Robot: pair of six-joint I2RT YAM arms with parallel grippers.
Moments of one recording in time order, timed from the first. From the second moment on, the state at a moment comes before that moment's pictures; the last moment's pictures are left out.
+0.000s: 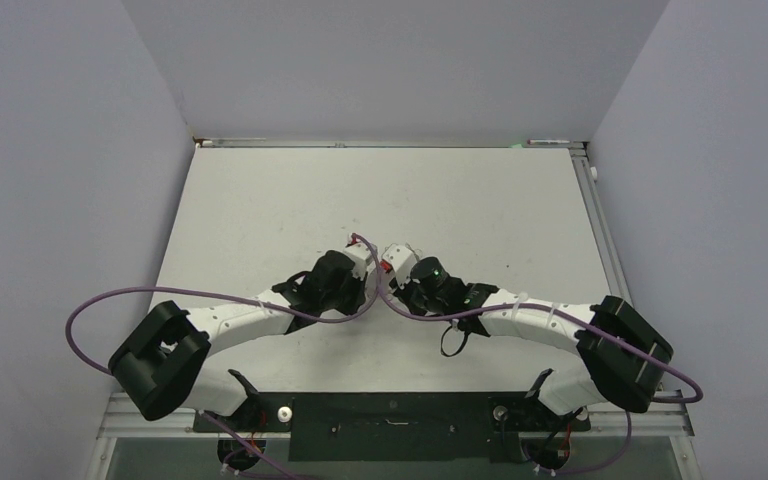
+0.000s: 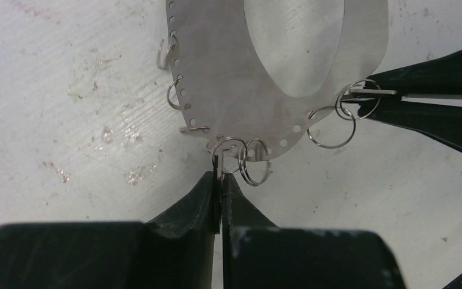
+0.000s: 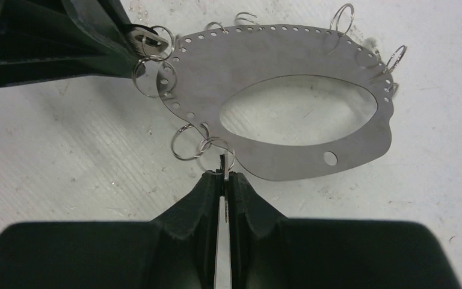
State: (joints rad) left arm -0.78 1.37 0.63 0.00 -0.04 -0.29; right arm 0.91 1.40 0.69 0.00 0.06 -0.04
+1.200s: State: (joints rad) left arm -0.83 0.96 0.74 -0.53 -0.13 -0.52; right arm 0.96 1.04 0.70 -0.22 0.04 0.34
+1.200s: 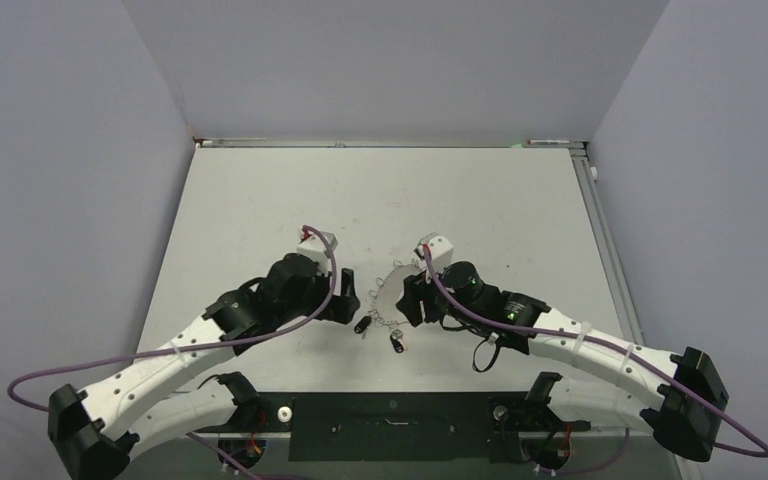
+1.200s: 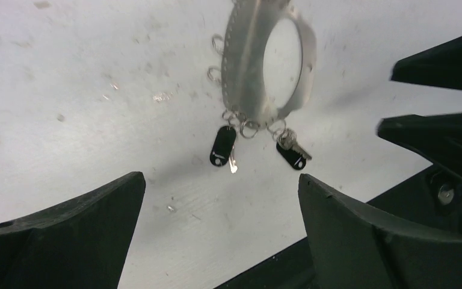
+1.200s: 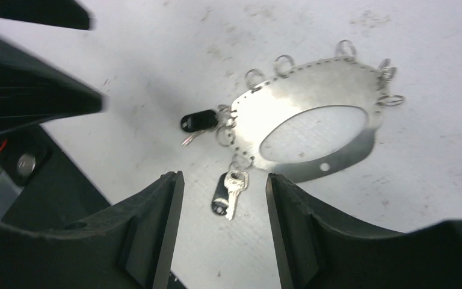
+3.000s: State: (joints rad) left arm -0.50 0.56 0.69 -0.55 -0.22 -0.30; right arm 0.77 1.21 0.91 0.12 0.04 0.11
